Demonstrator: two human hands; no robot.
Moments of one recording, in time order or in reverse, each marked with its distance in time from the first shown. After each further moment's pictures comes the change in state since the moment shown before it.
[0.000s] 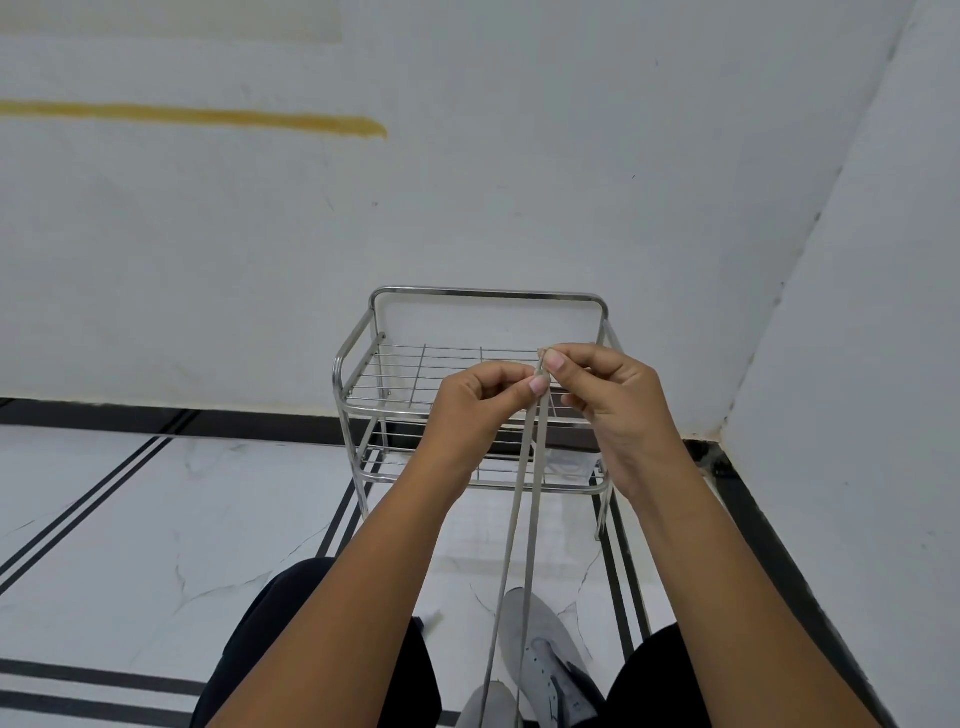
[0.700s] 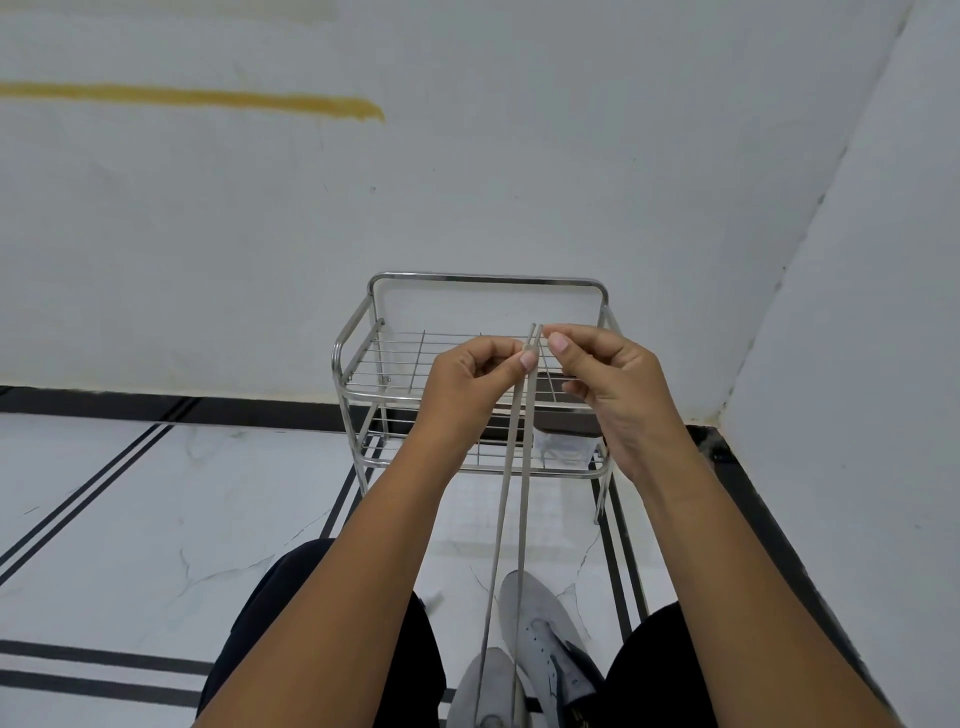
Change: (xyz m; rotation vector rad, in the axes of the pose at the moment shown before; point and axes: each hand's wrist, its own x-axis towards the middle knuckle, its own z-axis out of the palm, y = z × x) left_hand 0.005 -0.001 -0.004 0.083 0.064 0.043; right_hand 0.004 0.006 -0.006 -0.029 -0.003 -0.004
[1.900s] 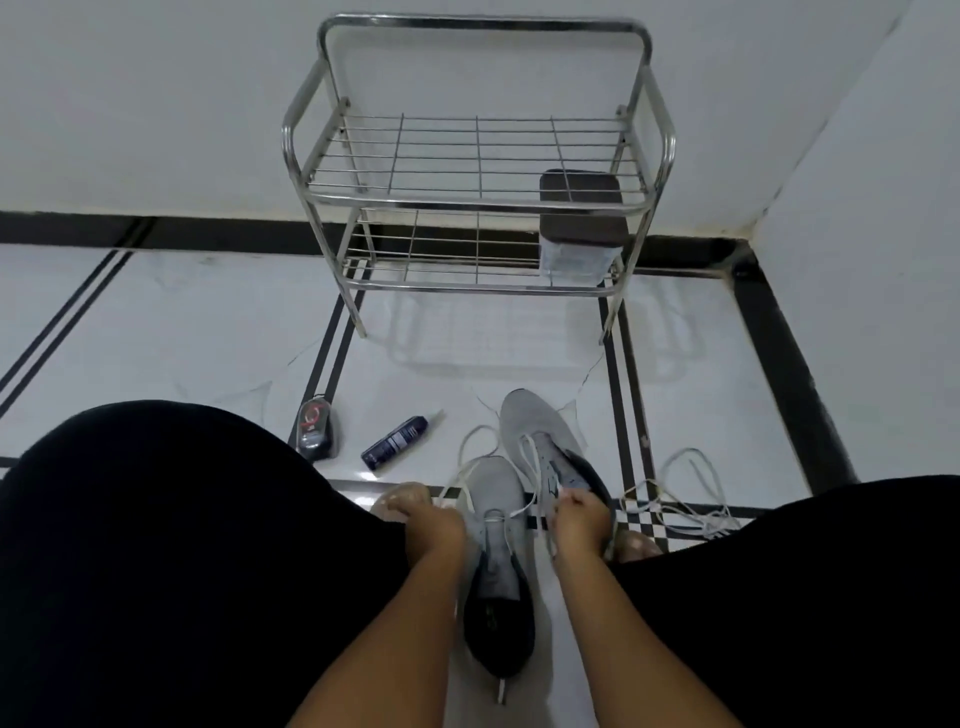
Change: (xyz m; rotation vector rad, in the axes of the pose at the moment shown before) left_hand -0.220 -0.289 -0.015 0.616 0.330 -1.254; right_hand -0.197 0.338 -0.032 -0.393 0.527 0.986
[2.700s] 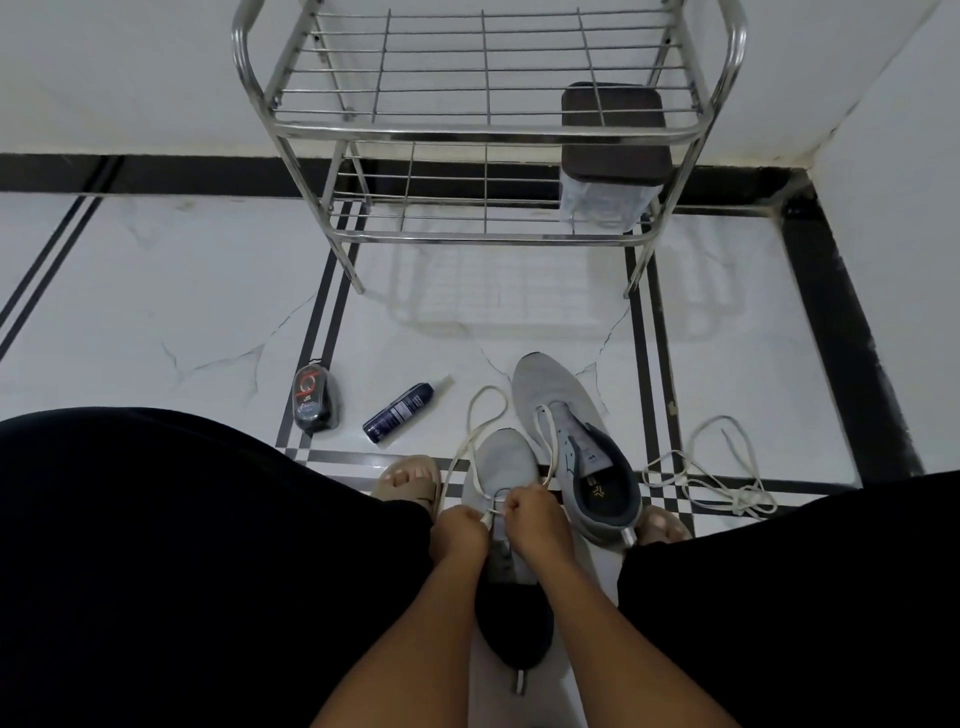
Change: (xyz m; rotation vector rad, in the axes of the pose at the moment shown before) left_hand 0.031 -0.031 0.038 0.233 -0.188 -0.025; right_hand -0.017 0.015 0.046 -0.921 -0.344 -0.430
